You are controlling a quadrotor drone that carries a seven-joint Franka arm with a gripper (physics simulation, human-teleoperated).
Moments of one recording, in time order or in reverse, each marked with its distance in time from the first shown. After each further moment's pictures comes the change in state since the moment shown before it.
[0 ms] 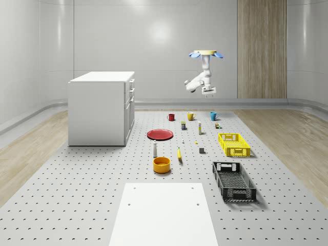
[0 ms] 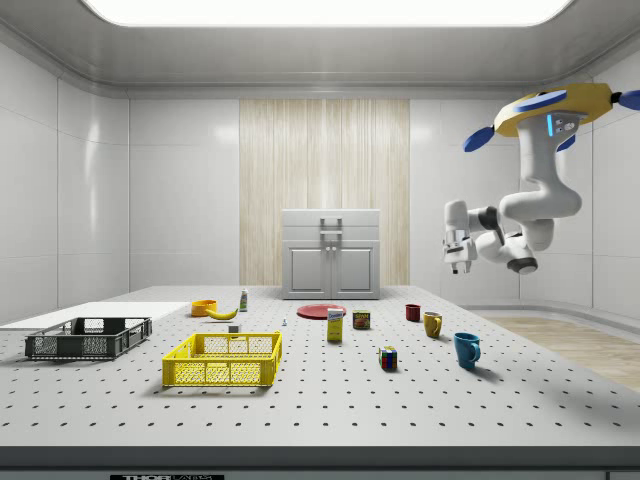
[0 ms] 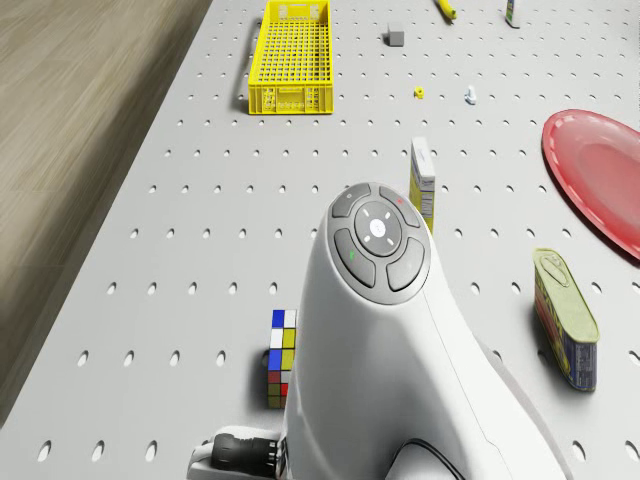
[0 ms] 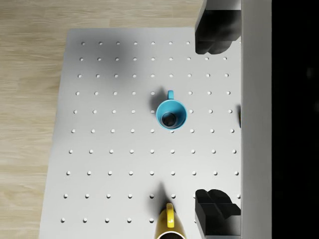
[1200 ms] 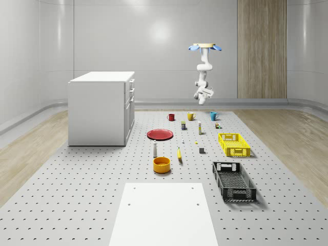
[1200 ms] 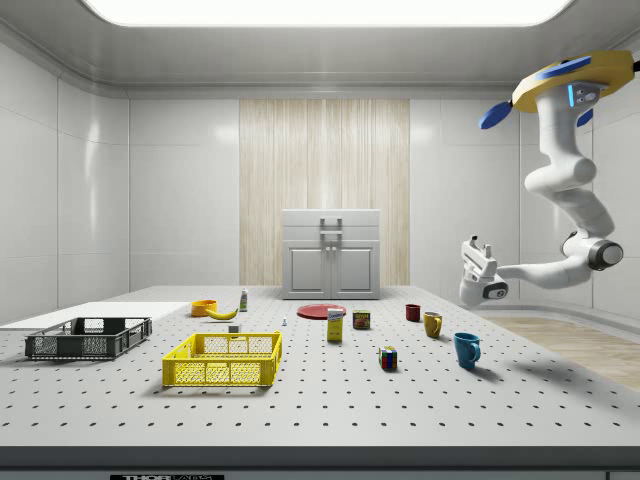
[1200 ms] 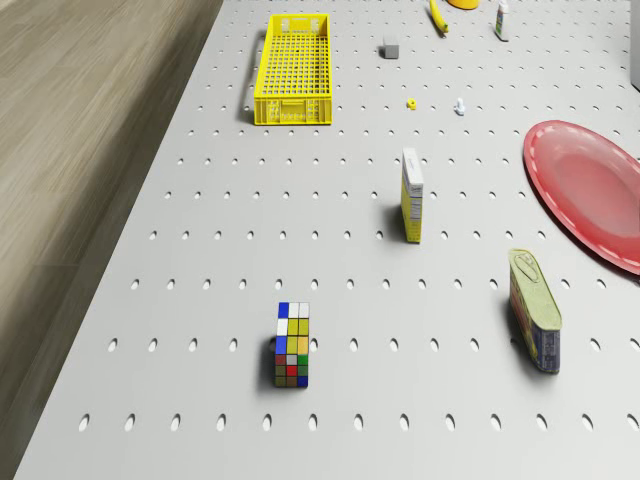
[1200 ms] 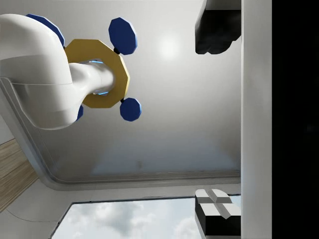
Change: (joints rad) arm 0.846 0.268 -0.959 0.783 1.627 0.223 -0.669
